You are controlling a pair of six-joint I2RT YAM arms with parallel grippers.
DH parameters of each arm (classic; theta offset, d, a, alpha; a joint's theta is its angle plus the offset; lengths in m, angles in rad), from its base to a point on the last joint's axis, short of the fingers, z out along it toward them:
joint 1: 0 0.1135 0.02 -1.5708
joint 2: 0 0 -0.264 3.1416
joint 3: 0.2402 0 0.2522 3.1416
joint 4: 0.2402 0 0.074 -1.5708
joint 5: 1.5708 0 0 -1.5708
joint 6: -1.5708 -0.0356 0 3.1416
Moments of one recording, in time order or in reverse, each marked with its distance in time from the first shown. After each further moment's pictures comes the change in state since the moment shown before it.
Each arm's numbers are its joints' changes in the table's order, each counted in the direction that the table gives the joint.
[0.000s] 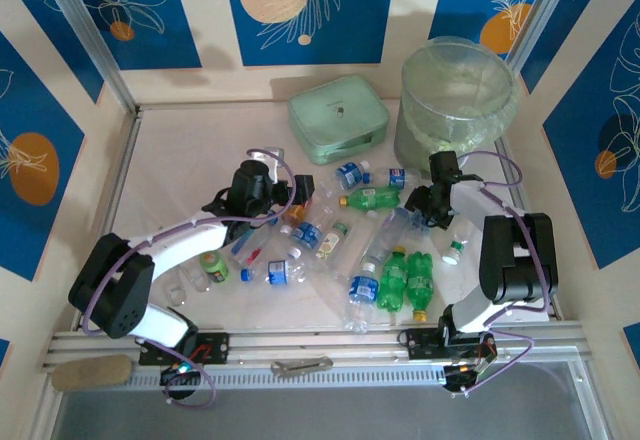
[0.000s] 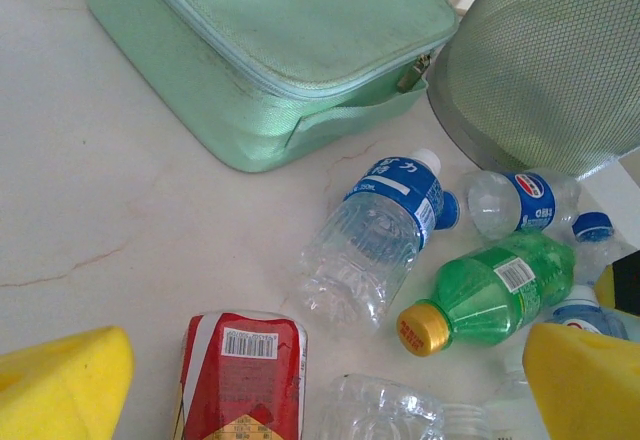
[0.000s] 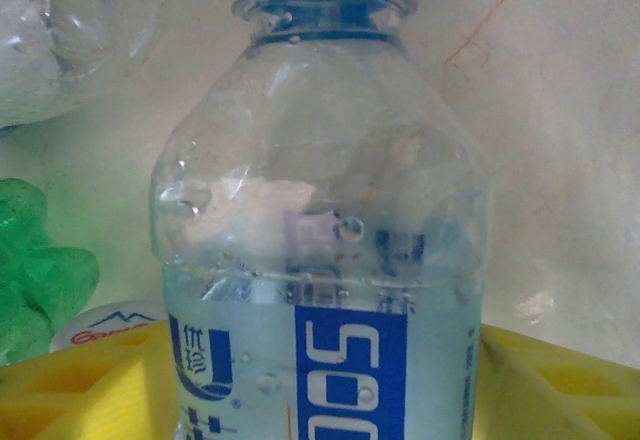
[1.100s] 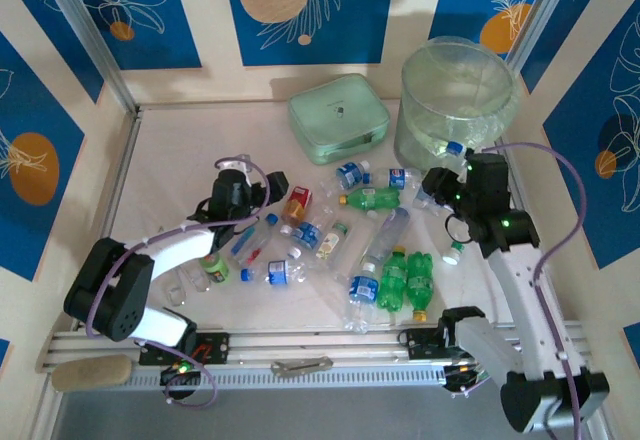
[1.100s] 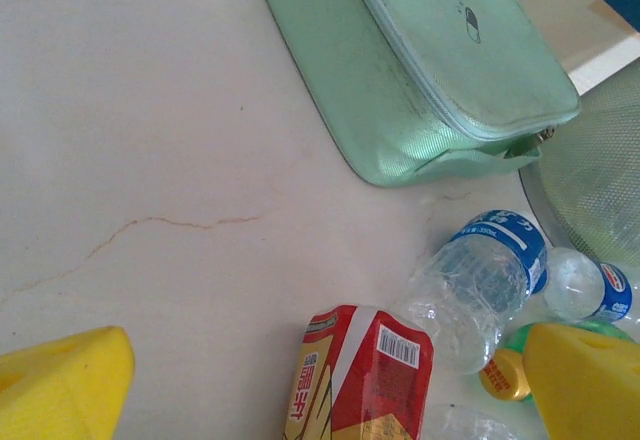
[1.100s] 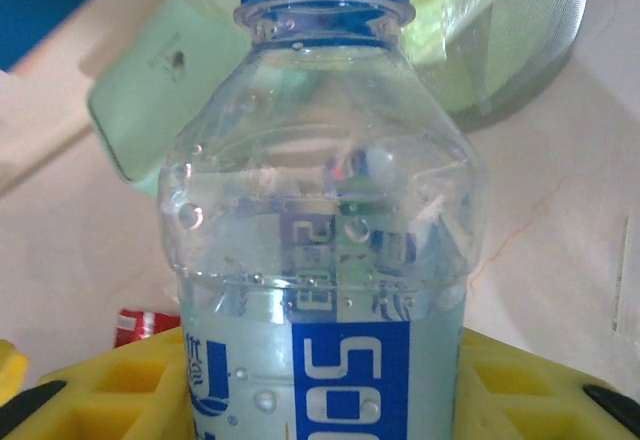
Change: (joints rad) left arm 0.150 -0.032 -0.167 -0.131 -0.015 0.217; right arm 0.056 -0.714 0.058 0.140 -0.025 -0.024
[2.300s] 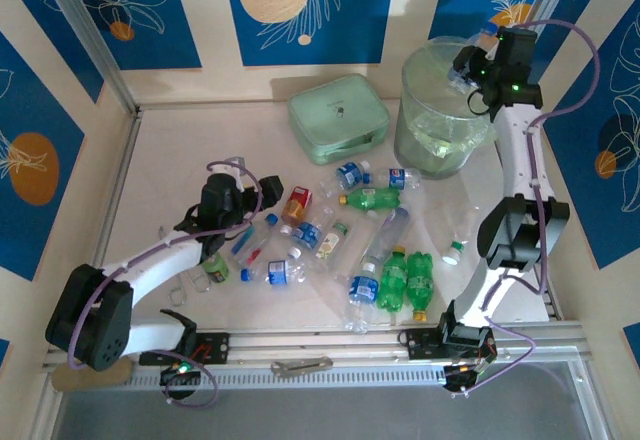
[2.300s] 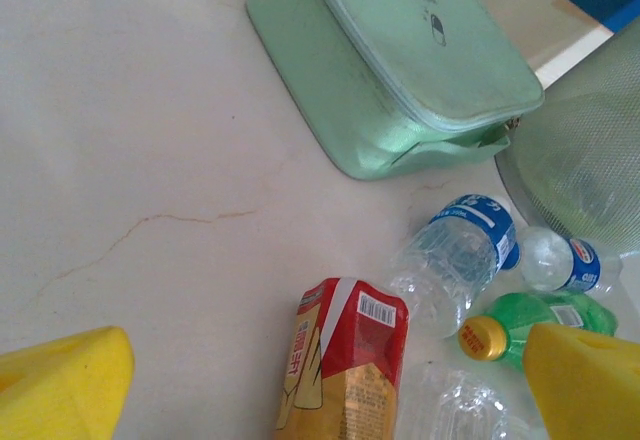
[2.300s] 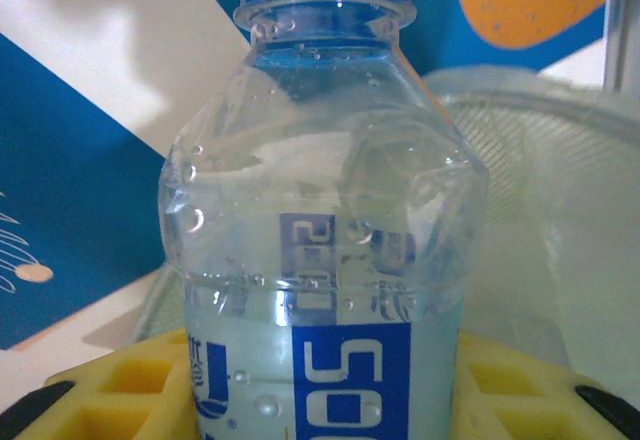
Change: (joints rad) left arm 0.004 -0.158 -0.039 0.099 0.013 -0.069; right arm -0.230 0.975 0.954 -0.188 -0.106 0.134
